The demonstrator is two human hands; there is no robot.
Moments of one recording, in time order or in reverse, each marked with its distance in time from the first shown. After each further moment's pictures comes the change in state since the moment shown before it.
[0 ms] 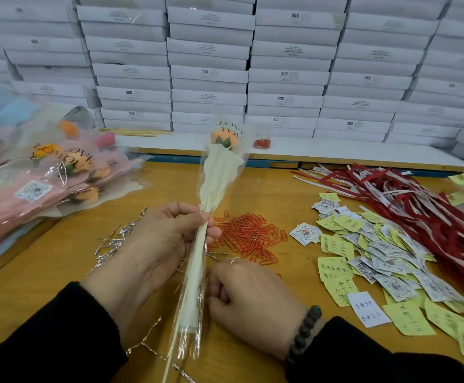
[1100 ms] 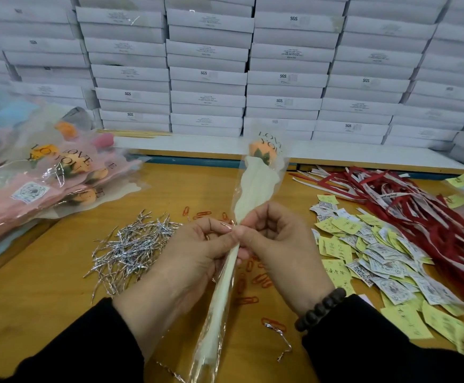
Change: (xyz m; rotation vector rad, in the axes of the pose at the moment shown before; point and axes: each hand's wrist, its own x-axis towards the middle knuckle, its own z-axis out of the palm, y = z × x) left_hand -0.014 -0.021 0.031 -0.046 -0.079 -0.032; right_hand 0.008 0.016 -0.030 0.948 0.490 0.219
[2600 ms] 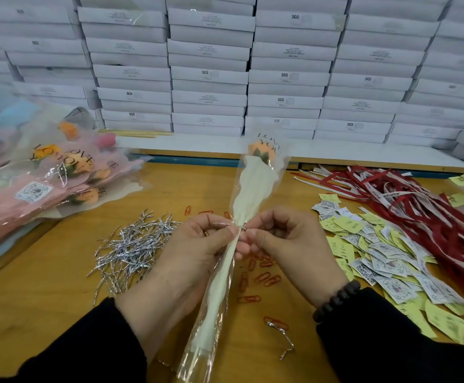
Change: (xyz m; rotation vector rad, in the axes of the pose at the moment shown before) left_hand -0.005 0.005 0.003 0.058 0.042 0.020; right_hand 0.006 0.007 -0.015 -0.078 -0.056 -0.035
